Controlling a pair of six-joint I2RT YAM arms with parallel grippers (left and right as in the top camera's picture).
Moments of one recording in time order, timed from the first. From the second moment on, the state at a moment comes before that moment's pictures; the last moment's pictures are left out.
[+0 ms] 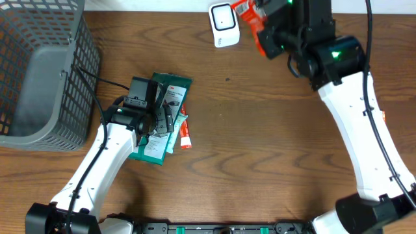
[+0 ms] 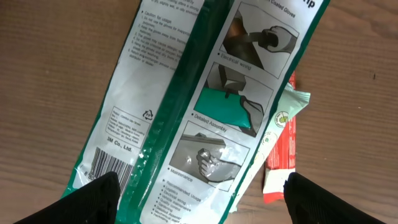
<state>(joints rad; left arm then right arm) -0.23 1.42 0.96 -0.76 -0.03 -0.36 0.35 1.71 1.91 -0.83 0.04 -0.28</state>
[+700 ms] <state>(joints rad) -0.23 1.42 0.96 -0.76 -0.03 -0.36 0.46 2.31 1.91 0.08 0.51 -0.92</state>
